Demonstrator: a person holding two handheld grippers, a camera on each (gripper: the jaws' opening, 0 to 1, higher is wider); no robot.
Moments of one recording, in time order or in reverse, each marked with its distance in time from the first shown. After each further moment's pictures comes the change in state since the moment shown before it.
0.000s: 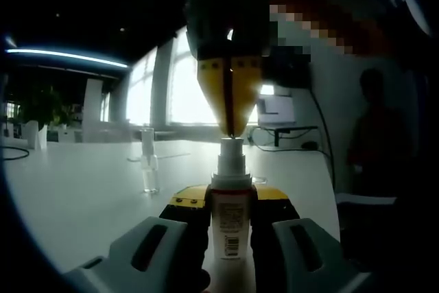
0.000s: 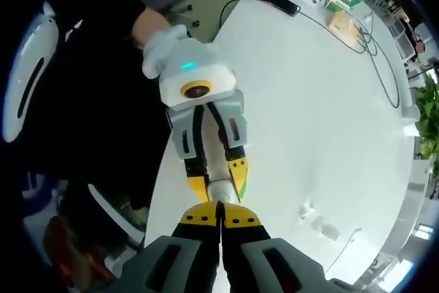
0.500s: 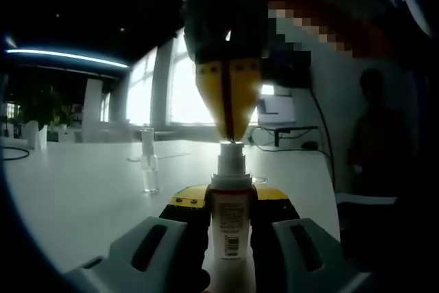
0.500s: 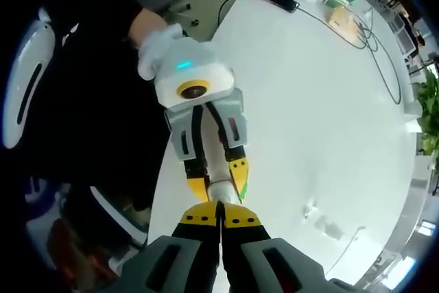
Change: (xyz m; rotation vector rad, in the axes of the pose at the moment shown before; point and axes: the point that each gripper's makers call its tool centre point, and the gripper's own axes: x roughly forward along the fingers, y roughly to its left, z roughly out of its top) left arm 0.000 0.000 0.000 0.001 0.000 0.001; right arm 0.005 -0.001 0.001 0.022 0.012 0.019
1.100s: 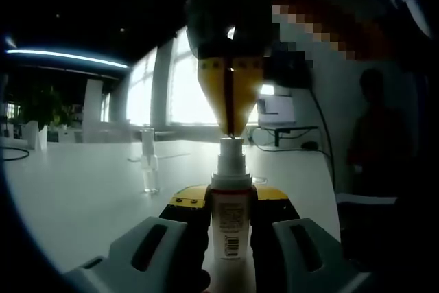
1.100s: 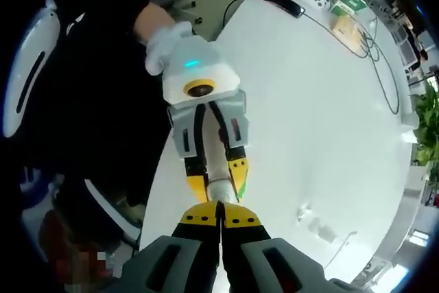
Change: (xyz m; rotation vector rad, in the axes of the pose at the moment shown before) left arm 0.000 0.000 0.000 0.002 -0.001 0.001; right arm -0.005 0.001 0.000 -0.056 -0.002 -0.039
